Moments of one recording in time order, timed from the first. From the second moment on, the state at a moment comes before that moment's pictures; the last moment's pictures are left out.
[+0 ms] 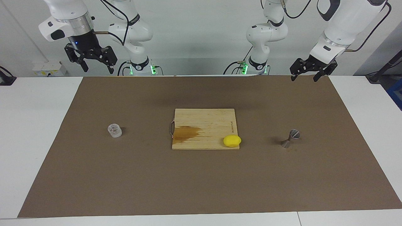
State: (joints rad) left arm 0.09 -0.04 -0.16 -1.61 -0.03 1.47 0.02; right arm 0.01 -0.07 0.04 -1.52 -0.03 1.47 0.15
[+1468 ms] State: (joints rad) left arm 0.08 0.09 -0.16 -1.56 0.02 1.54 -0.08; right arm -0.02 -0.03 0.04 -1.50 -0.03 1.42 0.15
